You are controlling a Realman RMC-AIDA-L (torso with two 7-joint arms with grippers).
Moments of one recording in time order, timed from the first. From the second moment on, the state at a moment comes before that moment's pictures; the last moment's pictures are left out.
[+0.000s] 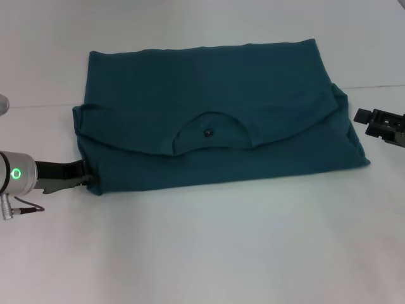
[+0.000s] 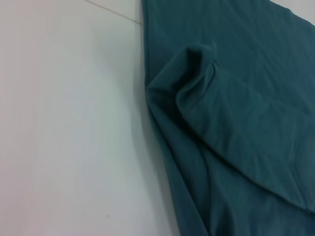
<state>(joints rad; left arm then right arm) -0.75 -2.04 0.87 0.57 2.41 0.90 -2.64 0.45 1.94 -0.57 -0.63 -1.85 -1.33 2.14</state>
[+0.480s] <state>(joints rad) -0.73 -2.04 0.83 0.63 2.35 0.96 -2.62 0.44 1.94 -0.55 -0.63 -1.85 -1.33 2.14</state>
